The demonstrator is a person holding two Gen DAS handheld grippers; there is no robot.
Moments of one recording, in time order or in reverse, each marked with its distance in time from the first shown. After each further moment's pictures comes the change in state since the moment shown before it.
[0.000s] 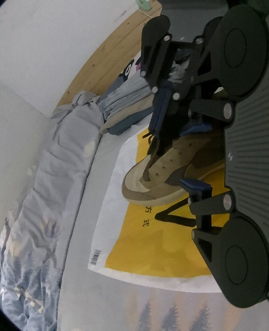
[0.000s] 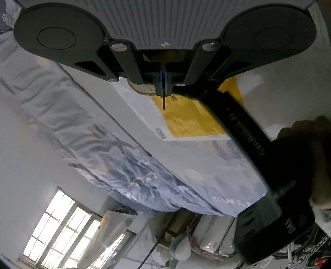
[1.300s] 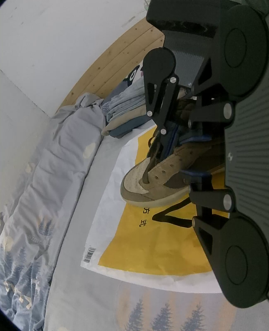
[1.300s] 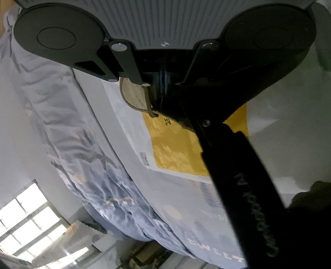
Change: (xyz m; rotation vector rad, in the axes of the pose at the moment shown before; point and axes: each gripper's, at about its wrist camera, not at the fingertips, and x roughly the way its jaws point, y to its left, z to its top) left arm -0.005 0.011 0.002 -0.060 0.002 -0.044; right arm 0.054 0.027 -0.006 -0.267 0.181 0.009
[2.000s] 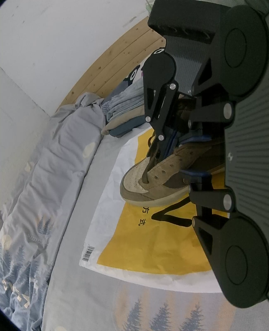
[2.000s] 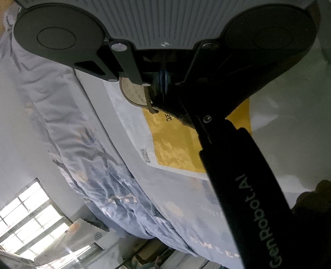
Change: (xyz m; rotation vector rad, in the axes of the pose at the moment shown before) left arm -0.001 0.001 0.001 -0.008 0.004 0.000; right arm 0.010 0.005 0.007 0.002 -0.011 -0.022
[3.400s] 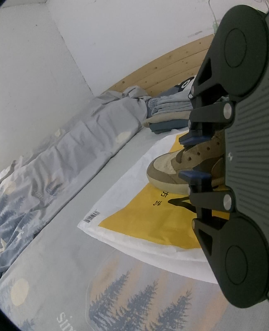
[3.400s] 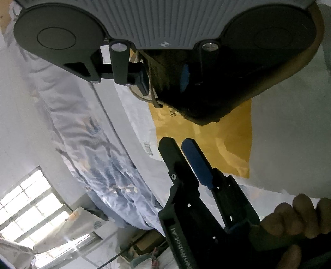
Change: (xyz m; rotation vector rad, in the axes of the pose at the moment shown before) left arm -0.017 0.054 0.008 -0.350 -0.156 -0.068; right arm -0.009 -0.004 -0.003 -0.027 -0.052 -0.012
